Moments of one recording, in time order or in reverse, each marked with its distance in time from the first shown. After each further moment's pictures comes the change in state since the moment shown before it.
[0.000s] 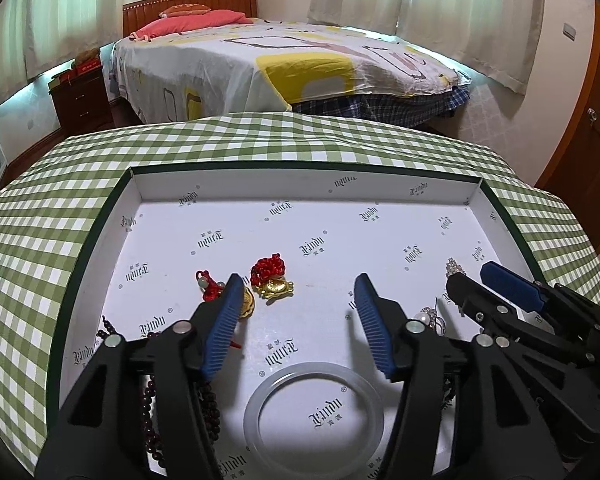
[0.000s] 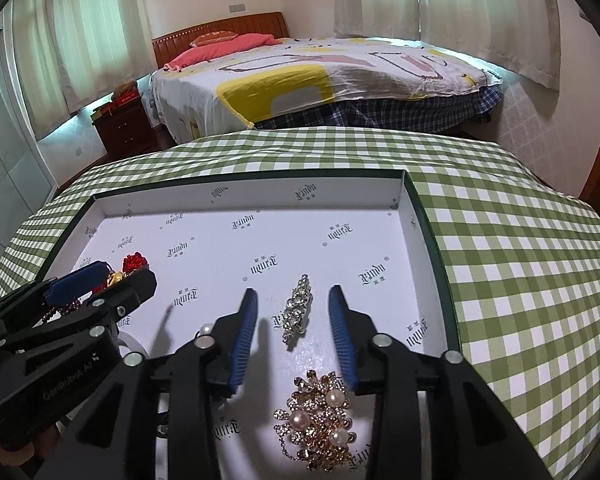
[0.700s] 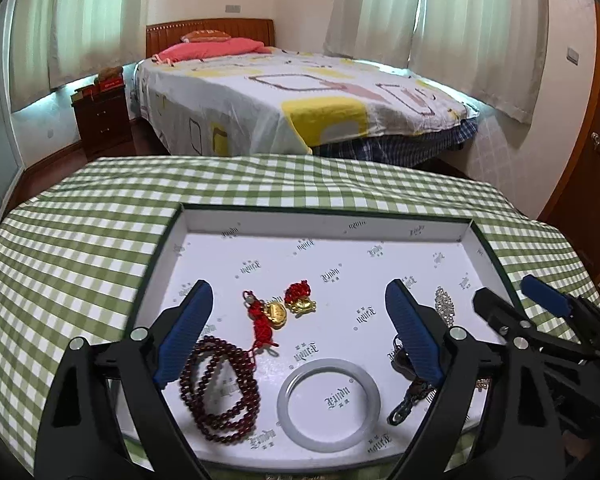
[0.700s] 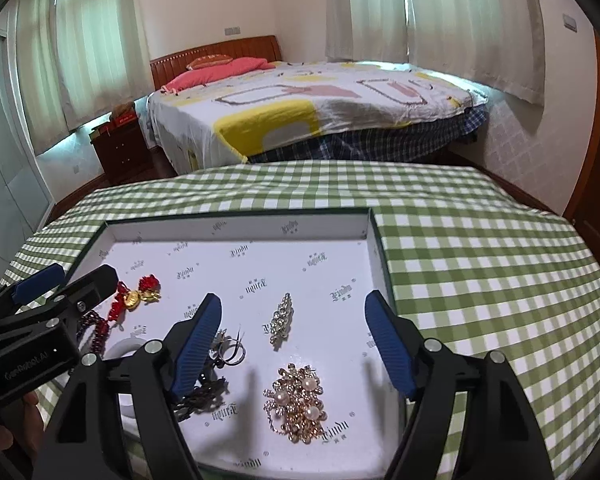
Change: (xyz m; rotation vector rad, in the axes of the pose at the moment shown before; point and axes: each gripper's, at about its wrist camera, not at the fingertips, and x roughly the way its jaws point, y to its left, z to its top) left arm -0.056 0.012 0.006 -0.039 -0.119 0.049; right arm -0.048 -0.006 0.006 0.004 -0.092 -0.027
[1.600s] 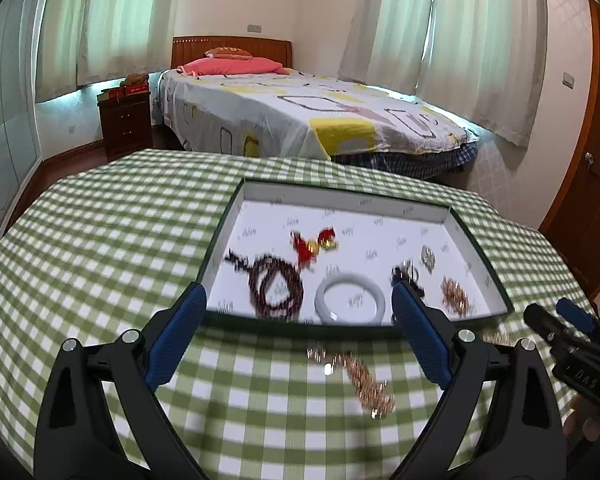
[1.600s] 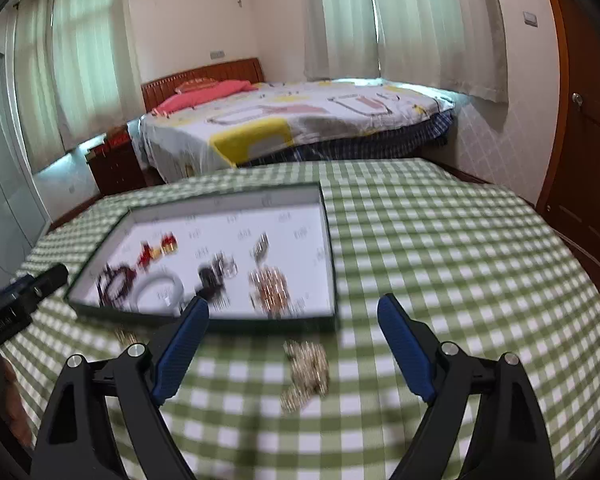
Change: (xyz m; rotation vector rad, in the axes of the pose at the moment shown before) left arm -0.100 0.026 -0.072 -0.057 -0.078 0.013; right arm -0.092 -0.017 -0.076 0.050 -0.060 -0.047
